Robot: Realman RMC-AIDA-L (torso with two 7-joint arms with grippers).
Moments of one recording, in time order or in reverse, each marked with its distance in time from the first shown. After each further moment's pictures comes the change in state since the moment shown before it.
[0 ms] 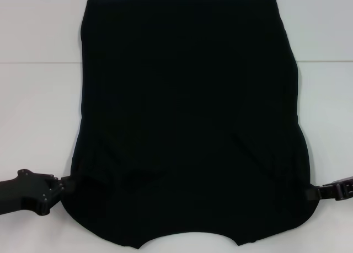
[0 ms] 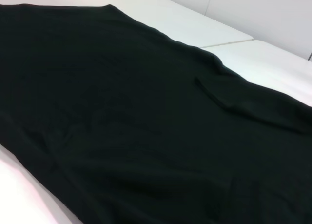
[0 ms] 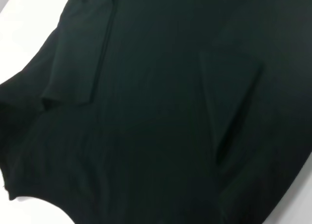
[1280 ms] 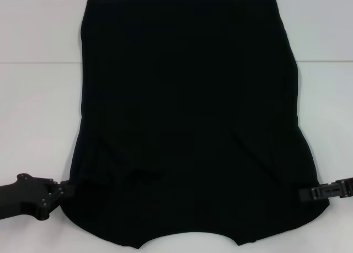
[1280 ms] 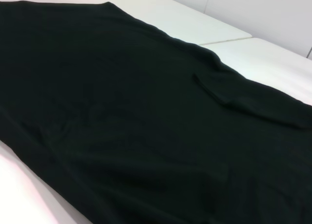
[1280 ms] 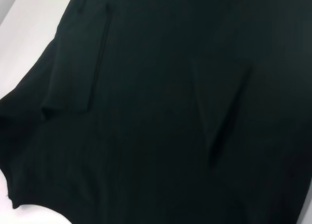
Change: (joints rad) left arm 0.014 -0.006 -0.001 0.000 0.000 0.002 0.017; right arm 0.001 -0.033 -0.010 0.048 0.040 0.005 0.015
